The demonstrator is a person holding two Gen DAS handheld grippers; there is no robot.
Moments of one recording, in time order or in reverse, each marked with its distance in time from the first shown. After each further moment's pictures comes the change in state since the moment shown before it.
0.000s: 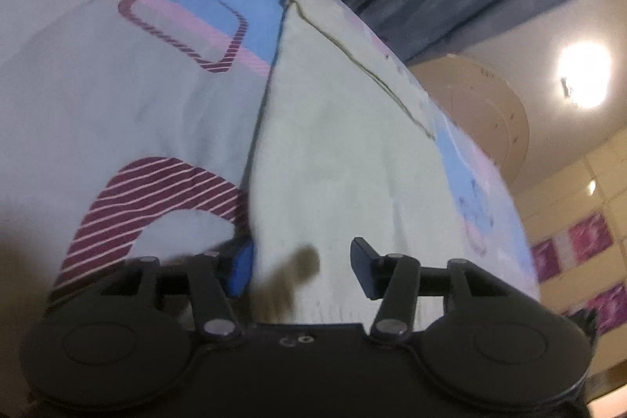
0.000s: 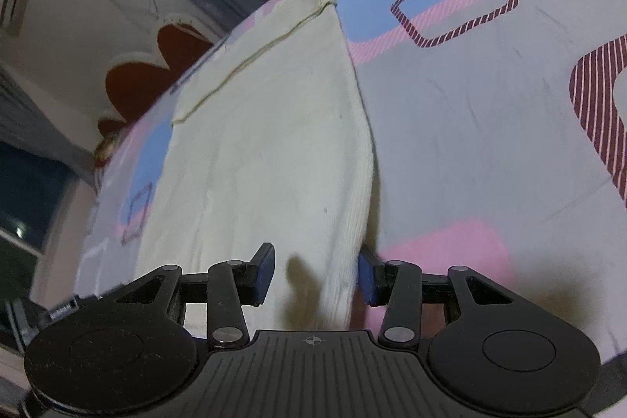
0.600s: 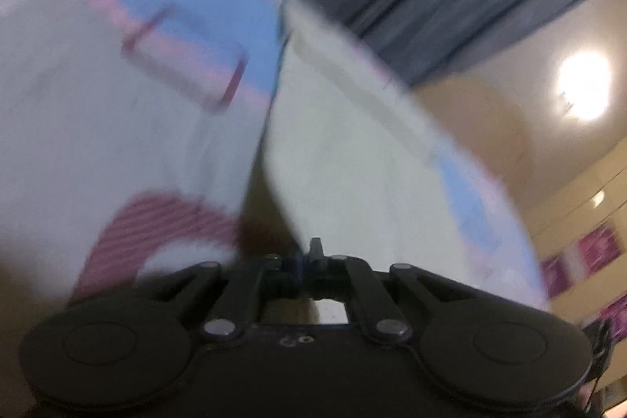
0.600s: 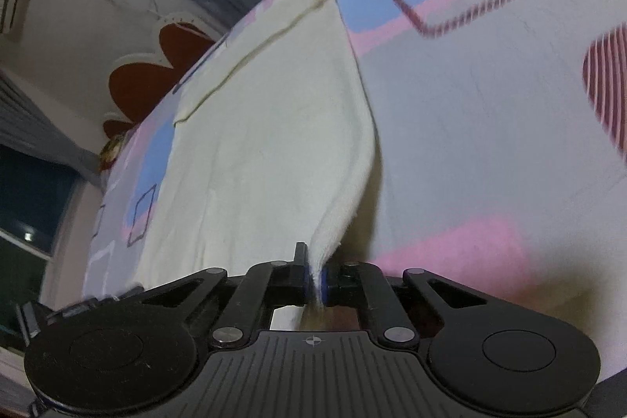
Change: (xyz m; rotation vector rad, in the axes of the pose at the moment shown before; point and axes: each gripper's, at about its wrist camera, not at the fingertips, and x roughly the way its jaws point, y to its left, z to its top) left arm -0.022 -0.009 0.001 0.029 -0.144 -0.004; right arm -0.005 0.013 0.002 -0.042 -0.020 0.017
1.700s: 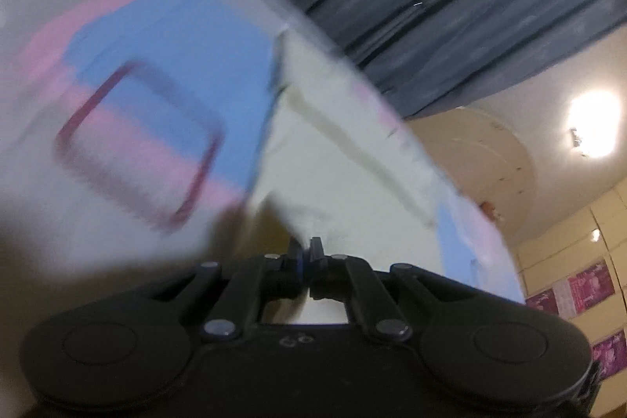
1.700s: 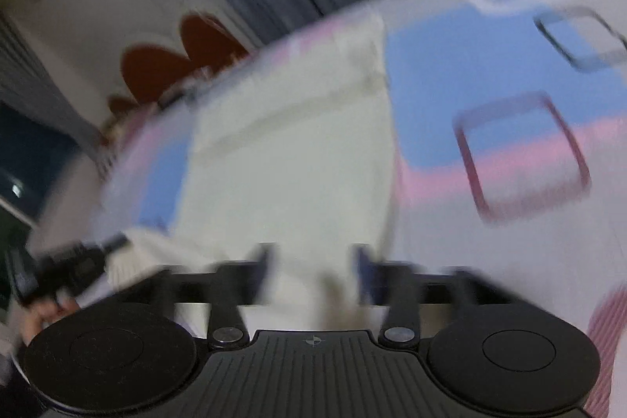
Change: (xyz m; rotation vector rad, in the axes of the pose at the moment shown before) left arm 0.054 0.003 0.064 -0.097 0.046 0.043; right arm 0.025 0.011 0.068 -0.109 0.089 -0.044
